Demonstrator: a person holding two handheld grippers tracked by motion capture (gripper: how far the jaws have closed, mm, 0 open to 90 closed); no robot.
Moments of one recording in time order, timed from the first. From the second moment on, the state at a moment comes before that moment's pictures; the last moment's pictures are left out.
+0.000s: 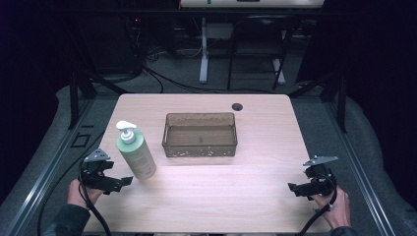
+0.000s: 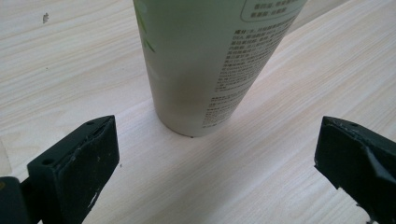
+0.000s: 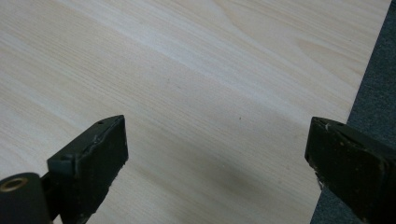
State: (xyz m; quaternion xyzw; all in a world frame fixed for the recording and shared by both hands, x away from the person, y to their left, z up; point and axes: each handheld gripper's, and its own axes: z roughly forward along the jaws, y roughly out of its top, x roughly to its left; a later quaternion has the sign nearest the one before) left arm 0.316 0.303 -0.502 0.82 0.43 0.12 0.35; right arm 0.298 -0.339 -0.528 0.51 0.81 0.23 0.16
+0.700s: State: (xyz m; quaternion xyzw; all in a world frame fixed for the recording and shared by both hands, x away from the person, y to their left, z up) left arm 0.333 0.286 -0.454 0.81 0.41 0.16 0.39; right arm 0.300 -0.332 -0.526 0.49 0.83 0.23 0.15
